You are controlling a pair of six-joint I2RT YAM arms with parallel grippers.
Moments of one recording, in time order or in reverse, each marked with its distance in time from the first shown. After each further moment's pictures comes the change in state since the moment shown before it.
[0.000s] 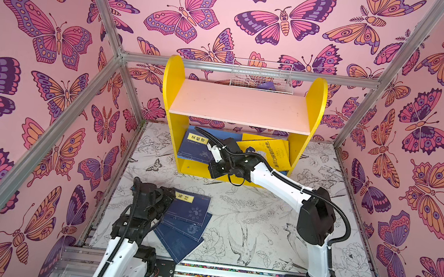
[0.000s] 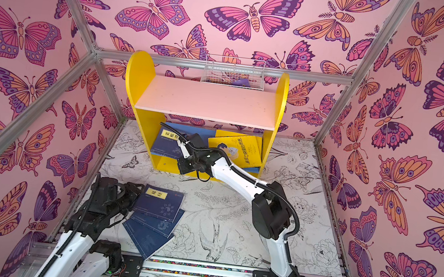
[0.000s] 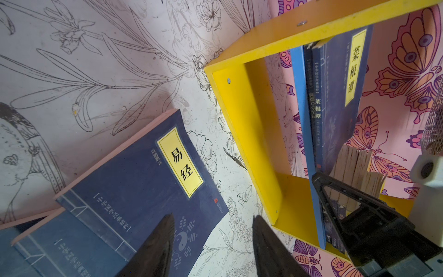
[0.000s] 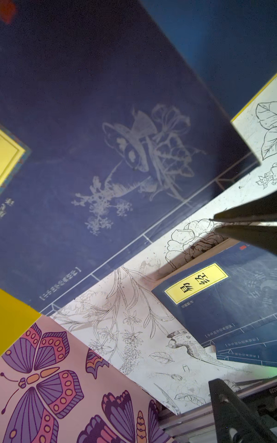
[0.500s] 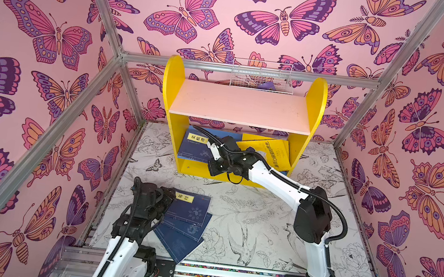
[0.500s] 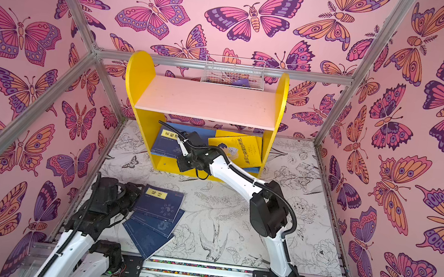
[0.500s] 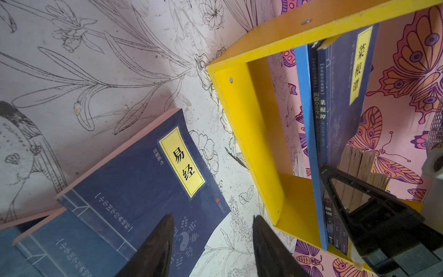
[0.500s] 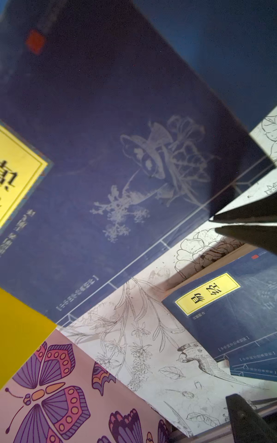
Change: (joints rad) left arm 0.000 0.005 0.000 0.000 0.000 0.000; right arm 0.000 0.048 0.095 -0.037 0.052 -0.019
